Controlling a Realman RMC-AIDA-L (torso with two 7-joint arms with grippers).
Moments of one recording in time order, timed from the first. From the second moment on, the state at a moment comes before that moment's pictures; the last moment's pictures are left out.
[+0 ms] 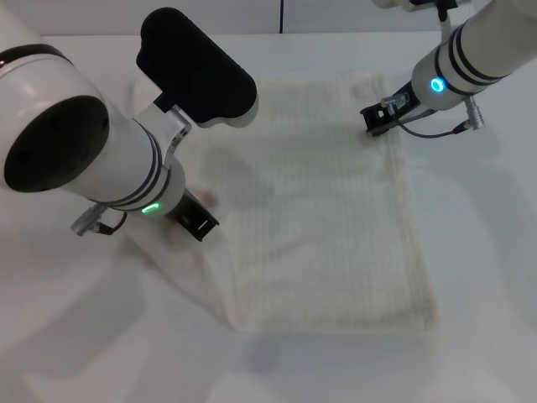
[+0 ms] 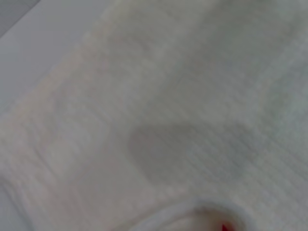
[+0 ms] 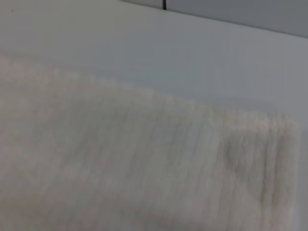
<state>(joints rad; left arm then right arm) -0.57 -2.07 -1.15 -1.54 2.89 -1.37 0.06 1.03 2.08 -1.19 -0.52 -2.78 -0.90 2.90</state>
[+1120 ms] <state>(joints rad) -0.43 -2.06 -1.29 -1.66 2.89 -1.38 0.02 1.03 2.08 -1.19 -0.52 -2.78 -0.90 2.89</state>
